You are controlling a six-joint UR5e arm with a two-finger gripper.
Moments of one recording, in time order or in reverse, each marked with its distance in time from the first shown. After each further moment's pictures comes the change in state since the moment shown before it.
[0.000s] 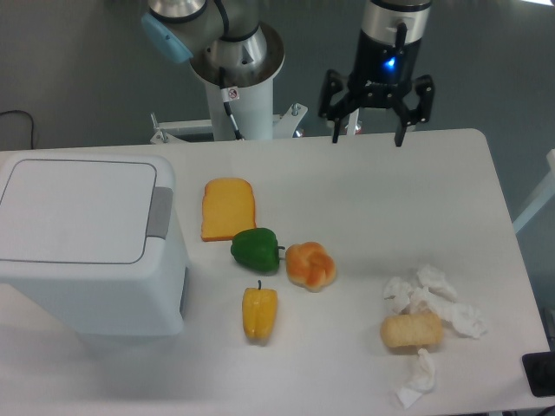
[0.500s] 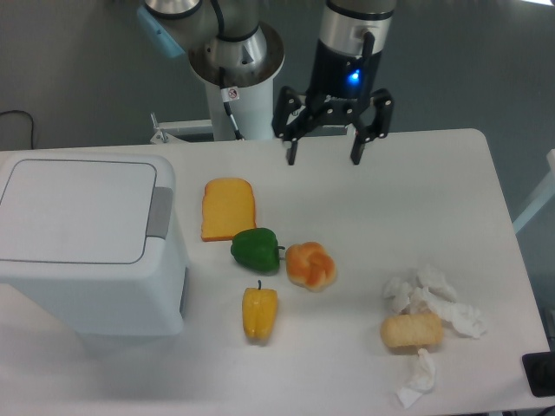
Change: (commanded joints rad) arm -0.086 -0.041 0.031 0.003 -0.173 -0.197
